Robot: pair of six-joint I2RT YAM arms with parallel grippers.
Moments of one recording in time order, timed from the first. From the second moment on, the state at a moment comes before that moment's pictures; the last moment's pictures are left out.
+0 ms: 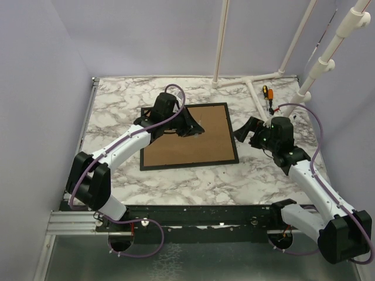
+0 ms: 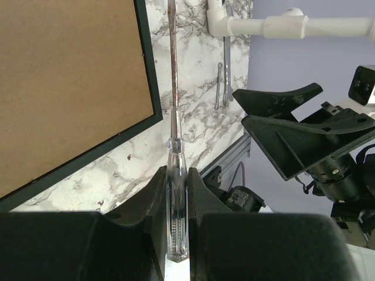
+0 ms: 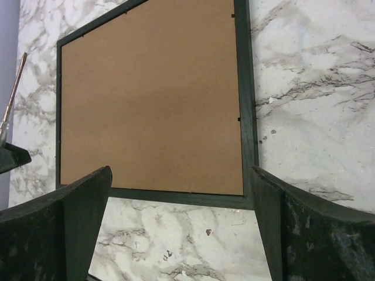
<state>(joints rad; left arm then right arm) -0.55 1.52 1.16 -0.22 0.48 -0.96 0.25 0.99 0.69 -0.20 -0.16 0.57</state>
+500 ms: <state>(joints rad) -0.57 1.56 1.18 -0.18 0.48 -0.96 0.21 1.00 0.66 -0.19 -0.12 0.56</state>
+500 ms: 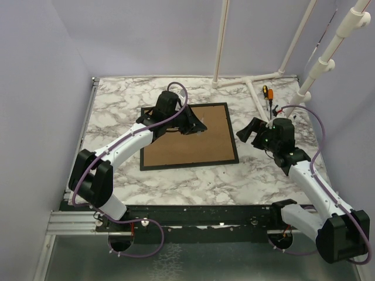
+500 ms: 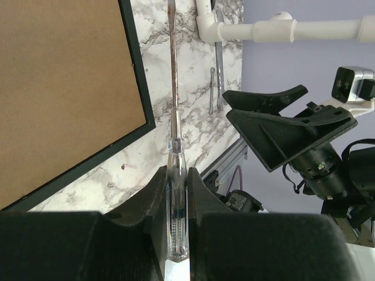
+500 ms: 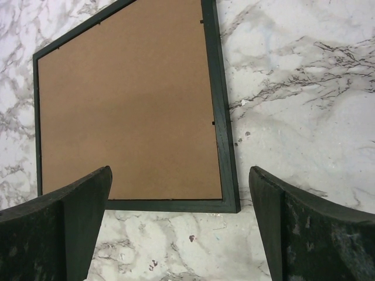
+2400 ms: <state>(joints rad) -0.57 1.60 1.19 -0.15 0.48 -0.91 0.06 1.15 0.62 -0.10 -0.14 0.56</state>
